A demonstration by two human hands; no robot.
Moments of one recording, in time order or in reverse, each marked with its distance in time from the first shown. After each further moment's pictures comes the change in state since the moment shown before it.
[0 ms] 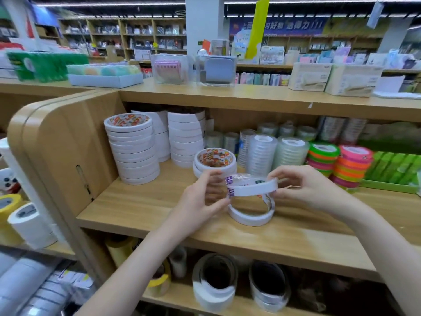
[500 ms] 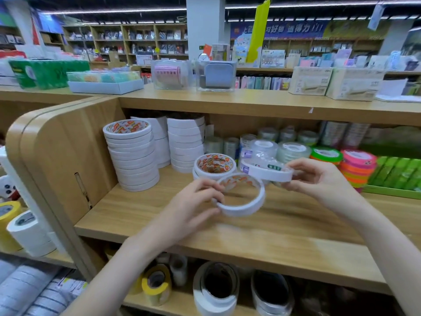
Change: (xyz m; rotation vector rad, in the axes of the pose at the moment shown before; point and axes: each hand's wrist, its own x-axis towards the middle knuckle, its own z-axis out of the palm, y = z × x) left_hand -0.003 -0.001 -0.027 0.330 -0.121 0.331; right_hand 0.002 0.007 -0.011 0.251 0.239 -0.050
